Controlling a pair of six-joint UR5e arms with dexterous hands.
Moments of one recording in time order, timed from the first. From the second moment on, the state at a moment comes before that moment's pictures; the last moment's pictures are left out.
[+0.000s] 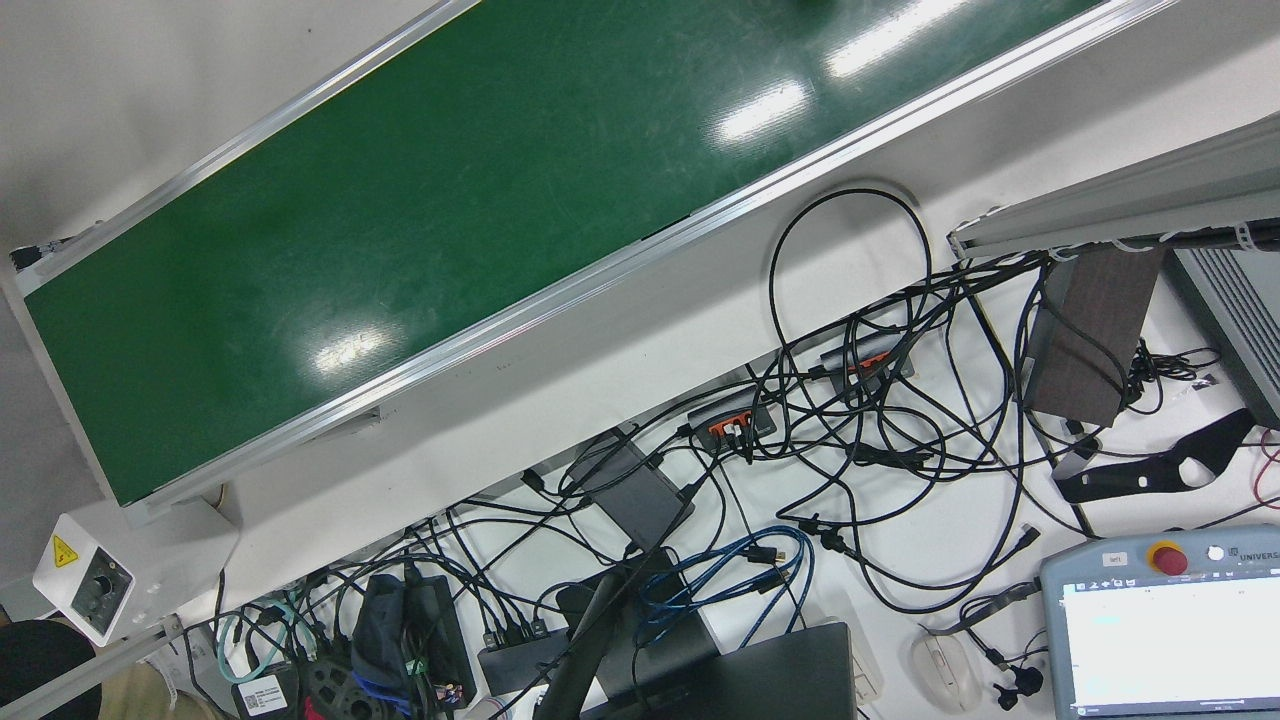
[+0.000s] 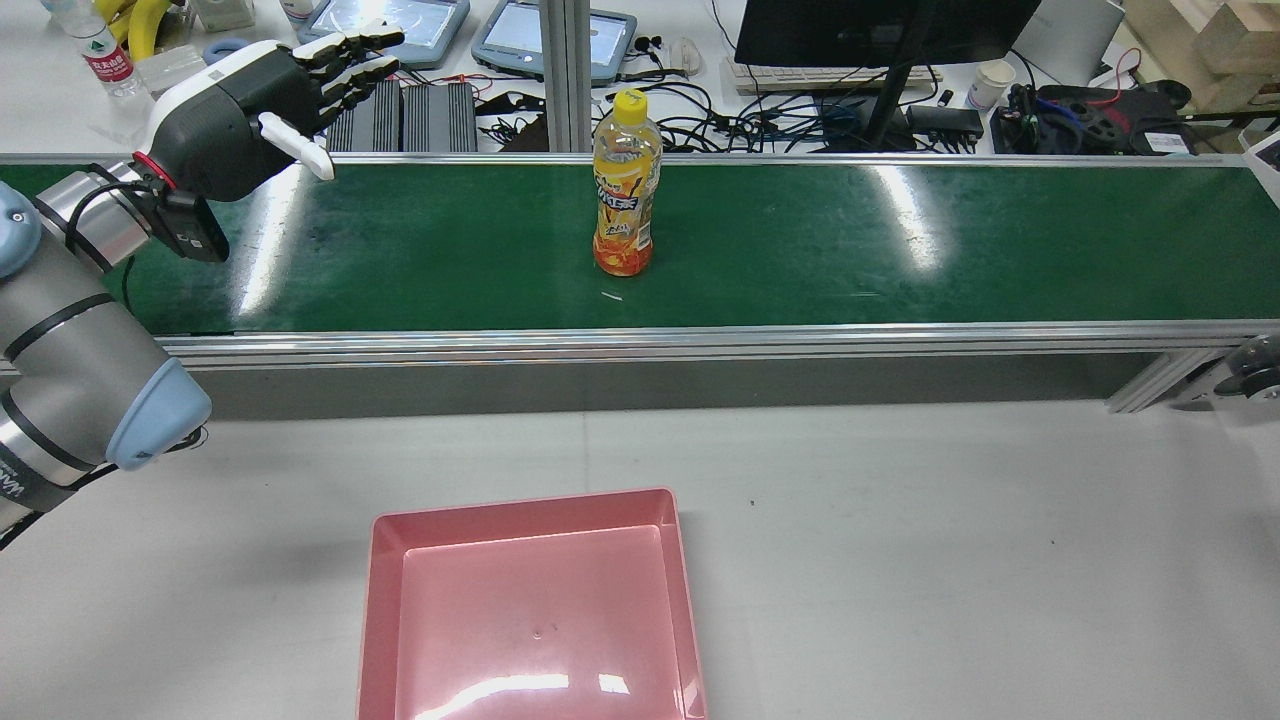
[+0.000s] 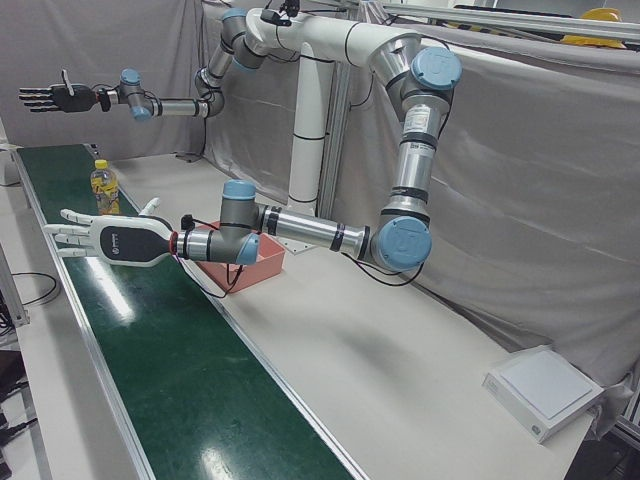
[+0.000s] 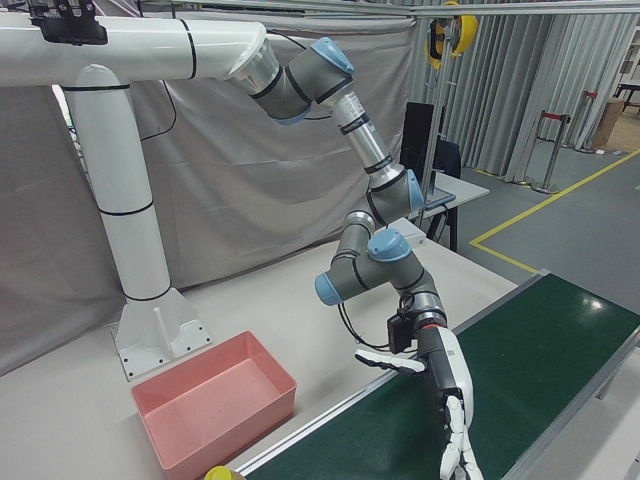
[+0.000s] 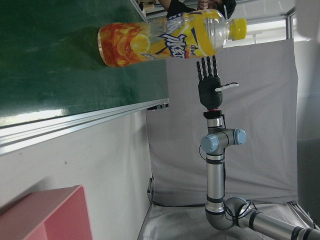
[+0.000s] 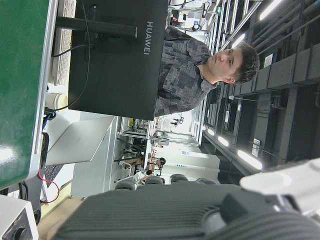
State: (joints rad) left arm -0.98 -2.15 -1.61 0.16 1.48 0.33; right arm 1.59 -1.56 1.64 -3.27 -1.58 -0.10
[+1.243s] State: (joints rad) left arm -0.98 -2.15 -1.61 0.16 1.48 0.33; right arm 1.59 -1.56 1.64 -3.27 -1.58 -0.10
